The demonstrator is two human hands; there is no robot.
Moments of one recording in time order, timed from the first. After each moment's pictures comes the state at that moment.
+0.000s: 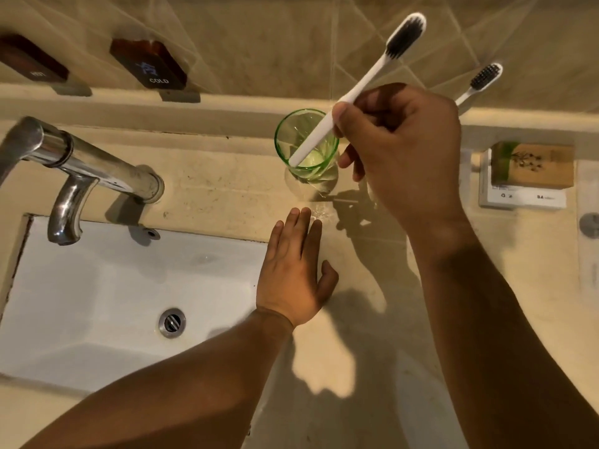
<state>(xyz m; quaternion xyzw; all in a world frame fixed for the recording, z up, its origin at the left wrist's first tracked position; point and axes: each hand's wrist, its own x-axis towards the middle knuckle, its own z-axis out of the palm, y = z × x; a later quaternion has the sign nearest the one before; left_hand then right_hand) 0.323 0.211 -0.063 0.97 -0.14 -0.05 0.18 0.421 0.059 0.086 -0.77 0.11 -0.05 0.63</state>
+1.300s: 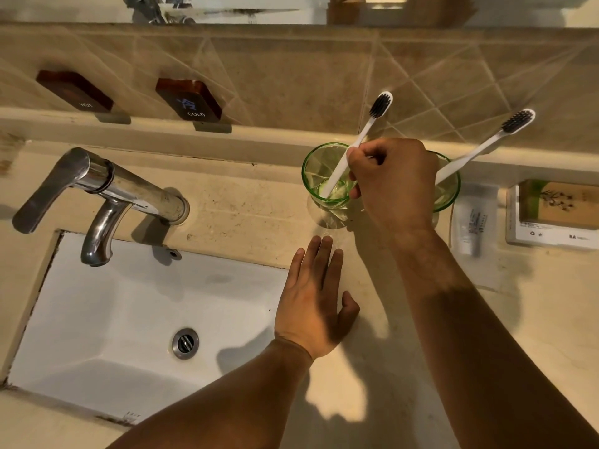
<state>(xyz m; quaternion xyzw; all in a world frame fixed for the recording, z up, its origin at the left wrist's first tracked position) 0.323 0.211 -0.067 0.97 -0.14 -0.03 0.19 0.461 0.082 0.042 -0.86 0.17 -0.03 0.48</state>
